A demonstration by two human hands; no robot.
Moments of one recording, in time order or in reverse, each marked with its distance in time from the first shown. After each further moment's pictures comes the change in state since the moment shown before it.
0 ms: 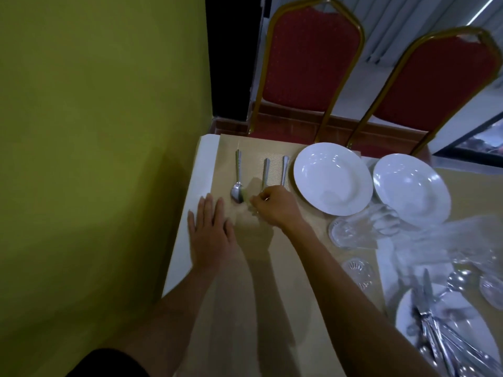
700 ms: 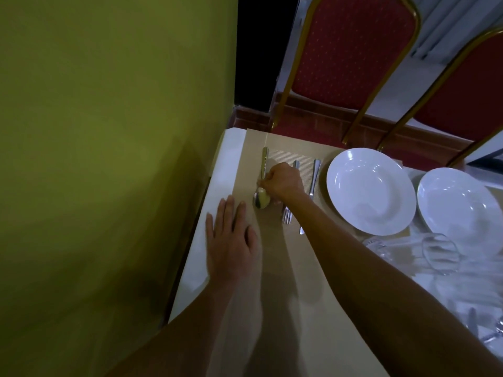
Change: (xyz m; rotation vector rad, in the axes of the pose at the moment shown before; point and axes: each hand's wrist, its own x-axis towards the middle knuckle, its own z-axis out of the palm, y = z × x) left_hand 0.003 0.001 0.004 -0.047 0.066 -0.033; right_hand 0.126 -0.018 0.047 -0.202 -0.023 0.003
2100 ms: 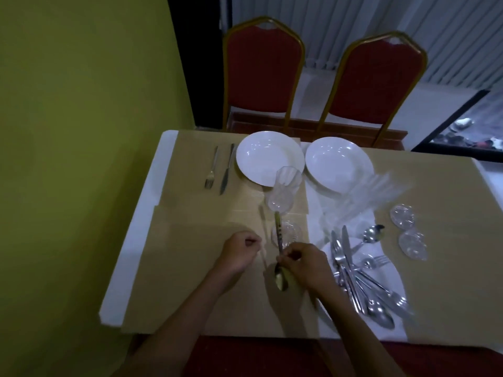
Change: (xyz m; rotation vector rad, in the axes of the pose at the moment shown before) left_hand -0.158 0.203 -0.046 -0.795 -0.519 -0.233; right_hand -0.327 0.270 -0.086 0.180 0.038 0.030
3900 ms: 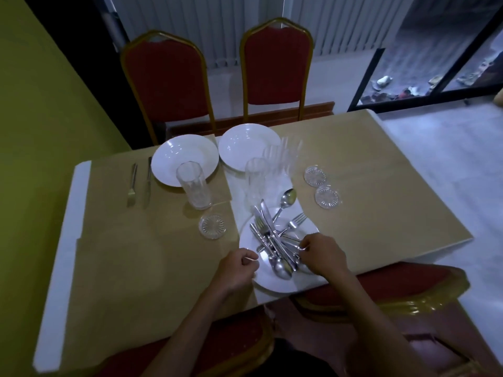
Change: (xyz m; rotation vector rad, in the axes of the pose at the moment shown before) left_hand -0.072 0.022 0.148 0.213 -0.293 0.065; right_hand -0.071 0.165 -0.097 -0.129 0.140 0.335
